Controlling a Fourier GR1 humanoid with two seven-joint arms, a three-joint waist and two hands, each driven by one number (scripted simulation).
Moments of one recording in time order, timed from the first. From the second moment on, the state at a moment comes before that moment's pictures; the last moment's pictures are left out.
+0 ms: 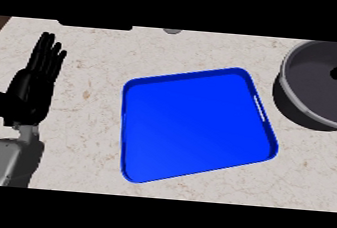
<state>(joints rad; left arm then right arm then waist) -0.26 0.23 0.05 -1.56 0.16 0.15 0.06 -0.81 -0.59 0.03 -0.64 1.08 -0.56 0.93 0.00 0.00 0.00</state>
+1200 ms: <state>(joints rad) -0.28 0.23 0.08 -1.54 0.17 0.12 0.05 -0.75 -0.51 -0.36 -0.68 0.56 -0.78 0.34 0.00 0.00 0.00</state>
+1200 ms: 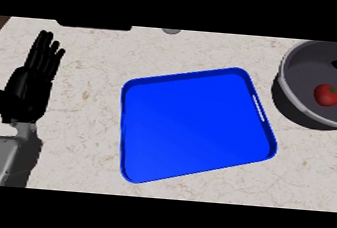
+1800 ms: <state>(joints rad) -0.27 0.23 0.10 -1.55 0.16 0.12 0.06 -0.43 -0.49 -0.51 -1.09 0.31 -0.80 0.17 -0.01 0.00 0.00</state>
